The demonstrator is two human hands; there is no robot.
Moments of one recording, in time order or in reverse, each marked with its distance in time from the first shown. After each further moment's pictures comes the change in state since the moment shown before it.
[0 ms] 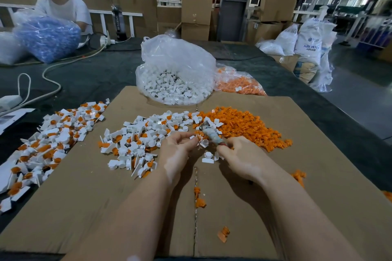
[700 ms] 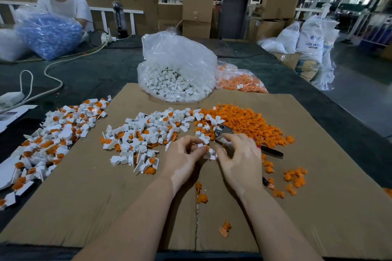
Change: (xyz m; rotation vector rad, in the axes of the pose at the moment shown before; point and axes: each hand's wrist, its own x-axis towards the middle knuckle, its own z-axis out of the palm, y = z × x) left_hand -0.011 -0.015 -0.004 0.475 -0.059 0.251; right_hand -0.005 0.011 0.053 0.111 0.673 -0.221
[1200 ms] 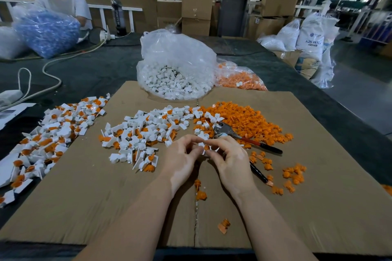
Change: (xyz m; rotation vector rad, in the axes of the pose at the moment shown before) left_hand -0.006 0.003 -0.003 0.164 -0.023 0.049; right_hand -0.004 -0.003 0.006 0.283 -0.165 -0.075
